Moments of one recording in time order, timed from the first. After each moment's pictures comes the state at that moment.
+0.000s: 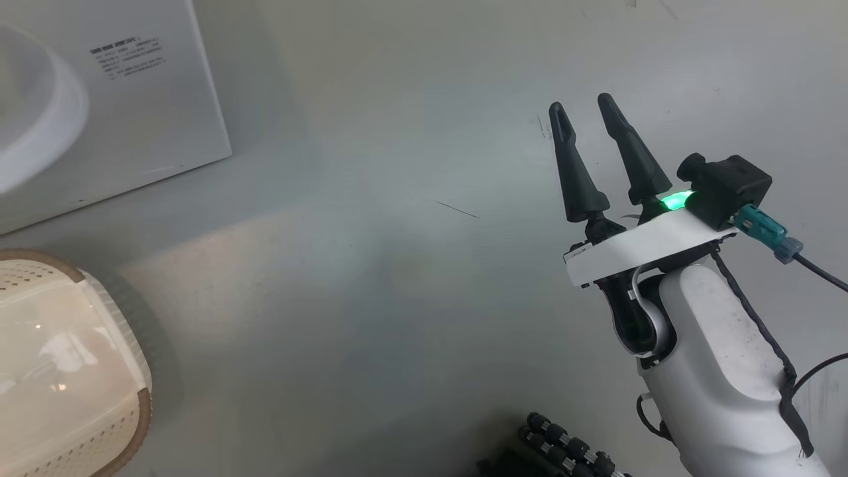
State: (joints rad) left arm -1.09 0.83 -0.37 0.56 -0.77 -0.12 0.13; right arm -0.48 -0.06 0.35 0.22 0.50 0.12 -0.25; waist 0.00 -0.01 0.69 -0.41
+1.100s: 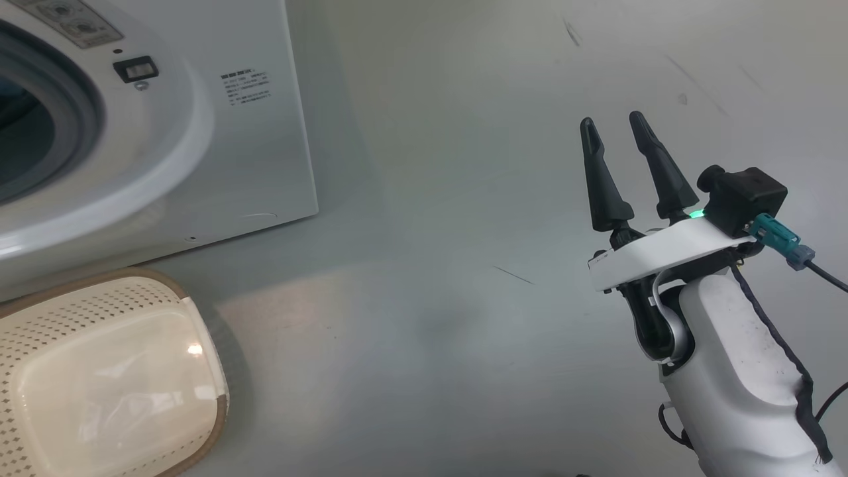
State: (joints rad) left arm -0.88 0.69 -0.46 0.56 -0.89 -0.12 -0.05; right arm -0.46 -0.10 0.32 0.26 0.48 0.12 -0.25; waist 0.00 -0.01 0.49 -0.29
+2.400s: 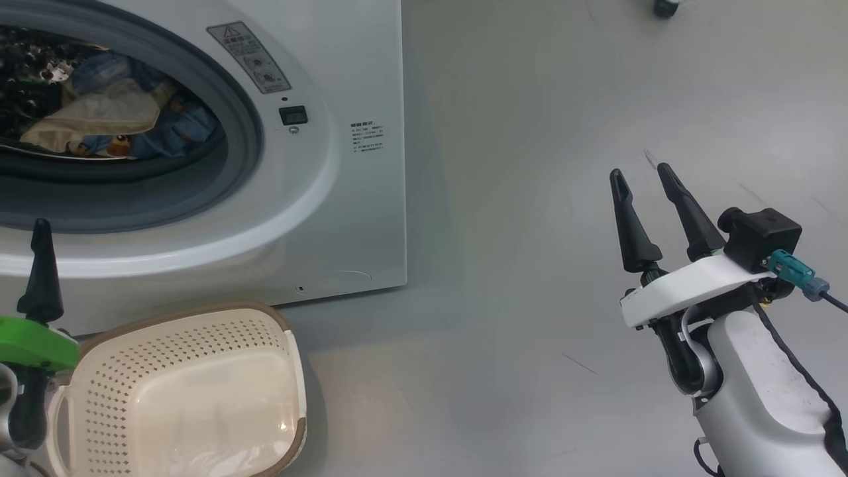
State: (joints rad) left arm -0.44 0.54 -0.42 0.41 -0.85 -0.06 -0.25; right arm -0.37 -0.18 0.32 0.30 0.49 0.12 -0.25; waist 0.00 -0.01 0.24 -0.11
